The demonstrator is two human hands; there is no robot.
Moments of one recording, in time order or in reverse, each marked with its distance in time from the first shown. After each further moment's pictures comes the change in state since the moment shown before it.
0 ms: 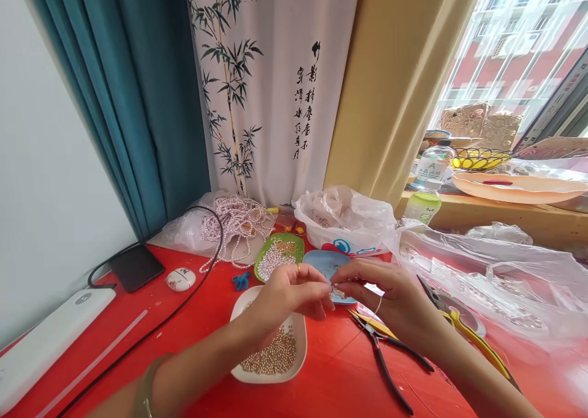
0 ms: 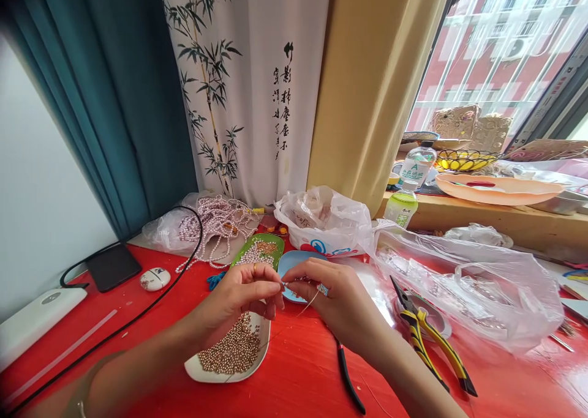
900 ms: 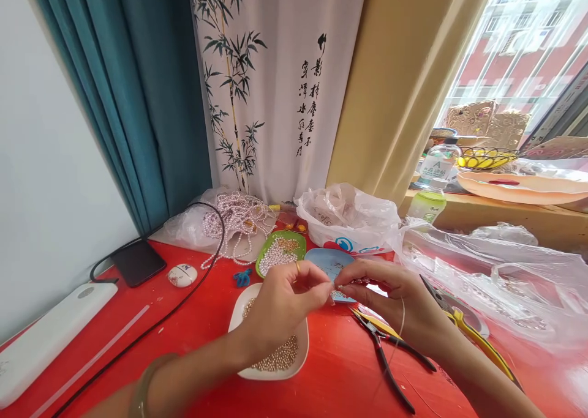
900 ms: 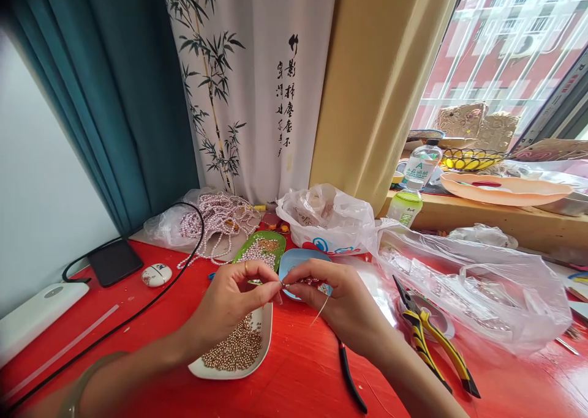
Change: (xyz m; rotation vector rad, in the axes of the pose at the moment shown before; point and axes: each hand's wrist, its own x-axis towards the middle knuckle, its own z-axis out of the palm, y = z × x) left_hand -0.006 0.002 0.003 0.318 0.145 0.230; right_hand 0.001 -0.004 0.002 0.155 -0.006 0.112
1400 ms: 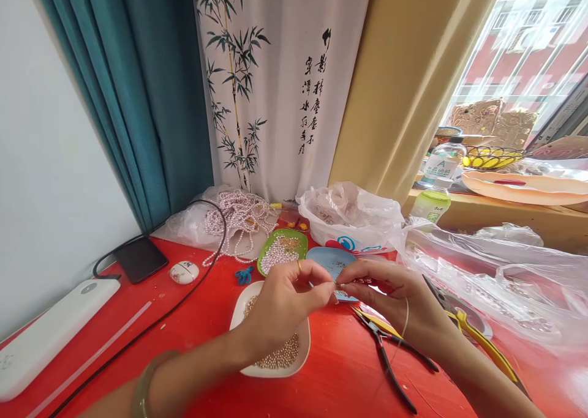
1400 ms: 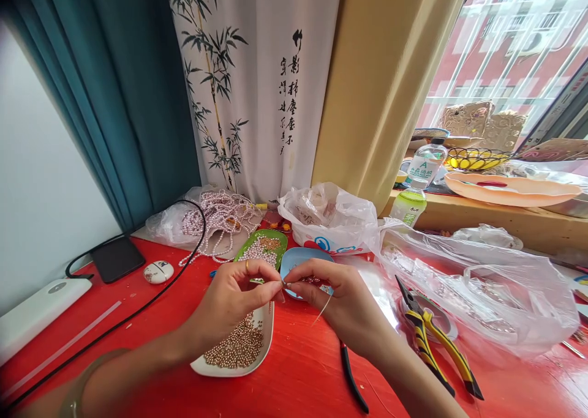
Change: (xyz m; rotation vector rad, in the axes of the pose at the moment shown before) left_hand 0.001 -0.002 0.000 -0.021 -0.001 0.029; right_hand -0.001 0.003 0.002 0.025 -0.002 0.012
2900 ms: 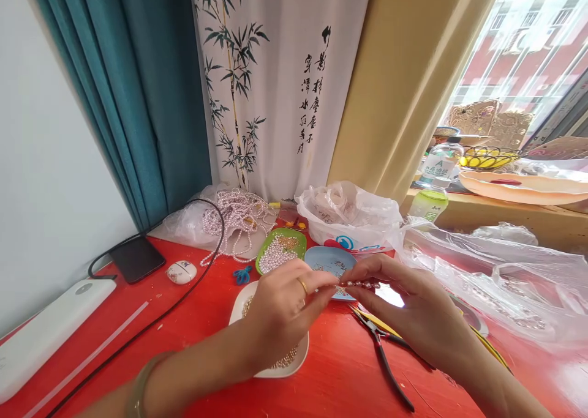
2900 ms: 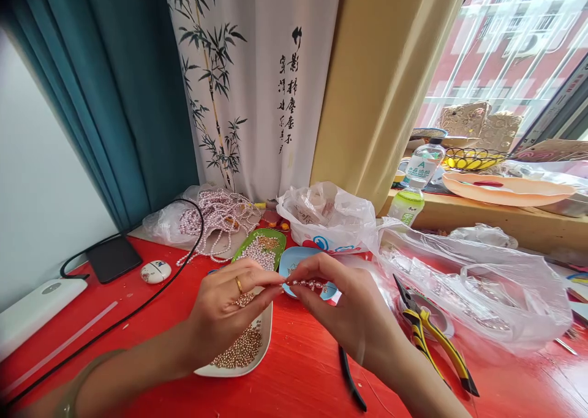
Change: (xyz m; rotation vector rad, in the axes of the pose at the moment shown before) left_hand -0.007 -0.007 -0.004 0.567 0.122 0.682; right_hand -0.006 -0.009 -0.002 -0.186 0.125 -0.083
